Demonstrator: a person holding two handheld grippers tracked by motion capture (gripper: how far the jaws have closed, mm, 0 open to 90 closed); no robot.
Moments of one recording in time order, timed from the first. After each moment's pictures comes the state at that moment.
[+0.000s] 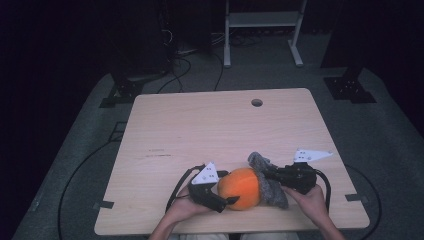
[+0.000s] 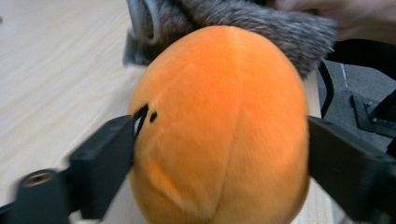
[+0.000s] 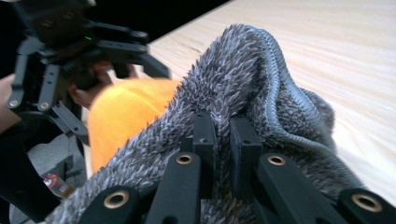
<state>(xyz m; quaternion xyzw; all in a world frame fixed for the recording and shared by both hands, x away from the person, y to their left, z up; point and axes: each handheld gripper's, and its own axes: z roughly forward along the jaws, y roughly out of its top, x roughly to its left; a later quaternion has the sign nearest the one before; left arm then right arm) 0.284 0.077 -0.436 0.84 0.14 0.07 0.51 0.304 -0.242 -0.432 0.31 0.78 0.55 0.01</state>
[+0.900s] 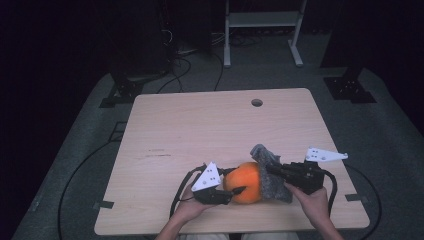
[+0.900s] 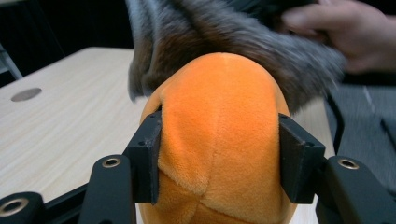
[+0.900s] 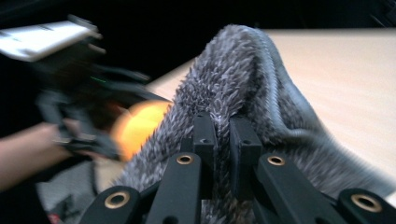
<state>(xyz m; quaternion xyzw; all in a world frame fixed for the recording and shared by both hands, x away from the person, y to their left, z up) 0.279 0.070 -0.420 0.80 0.12 0.13 0.58 0.287 -0.243 -0.404 0.30 0.72 0.62 0.03</state>
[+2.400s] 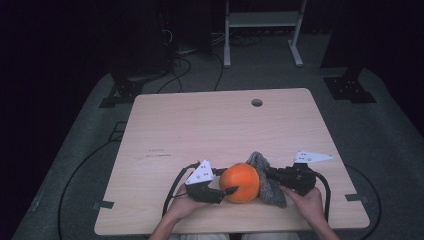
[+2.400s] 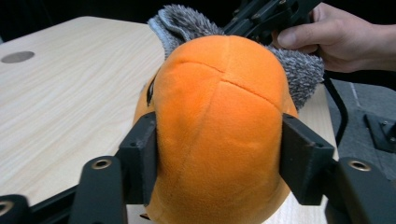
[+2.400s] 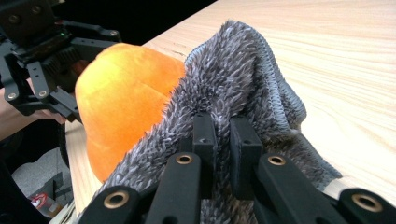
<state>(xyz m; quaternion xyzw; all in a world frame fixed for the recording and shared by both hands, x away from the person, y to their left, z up) 0.291 0.086 -0.434 0.82 0.14 0.10 0.55 0.302 -0.241 -0.438 0.35 0.76 0.55 0.03</state>
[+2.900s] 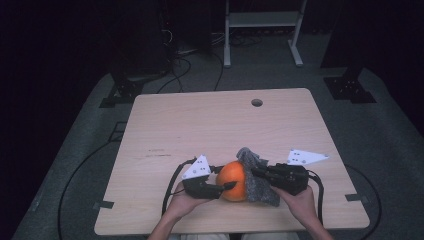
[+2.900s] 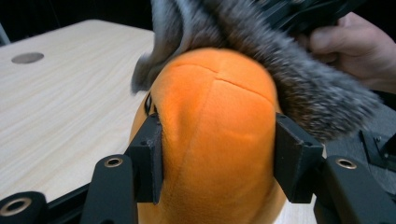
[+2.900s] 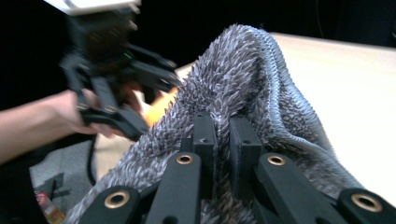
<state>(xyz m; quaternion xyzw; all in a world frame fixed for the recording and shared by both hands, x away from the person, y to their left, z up) 0.292 0.090 -0.421 0.81 0.16 0.08 0.55 0.289 -0.208 -0.408 0.27 0.76 0.59 0.05</state>
